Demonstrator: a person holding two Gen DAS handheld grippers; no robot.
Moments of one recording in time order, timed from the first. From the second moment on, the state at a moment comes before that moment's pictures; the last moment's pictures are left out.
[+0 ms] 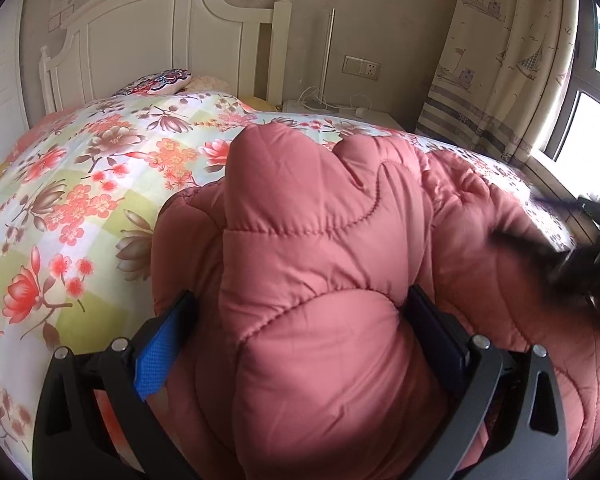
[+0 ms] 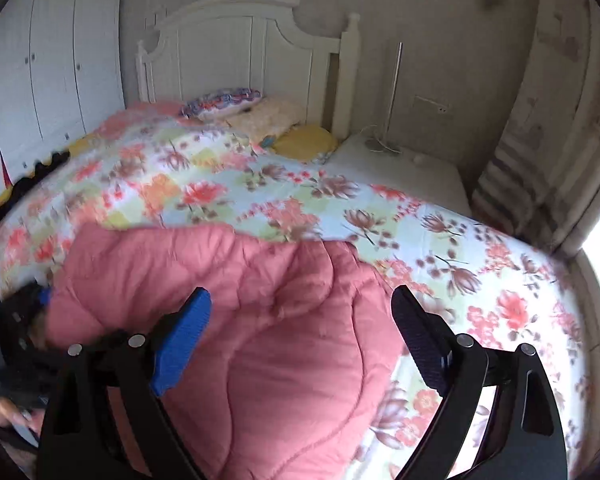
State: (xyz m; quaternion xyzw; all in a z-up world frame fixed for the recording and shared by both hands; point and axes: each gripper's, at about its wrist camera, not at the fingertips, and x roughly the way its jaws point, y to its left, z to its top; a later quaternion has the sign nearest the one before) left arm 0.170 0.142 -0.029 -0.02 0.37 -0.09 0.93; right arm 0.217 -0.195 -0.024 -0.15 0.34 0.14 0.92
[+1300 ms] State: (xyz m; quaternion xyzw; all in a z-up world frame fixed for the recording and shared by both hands) left arm 0.159 0.212 -0.067 -0.31 0.47 -0.26 0.79; right arm 0.147 -0.267 -0.076 0.12 0.42 0.26 0.86
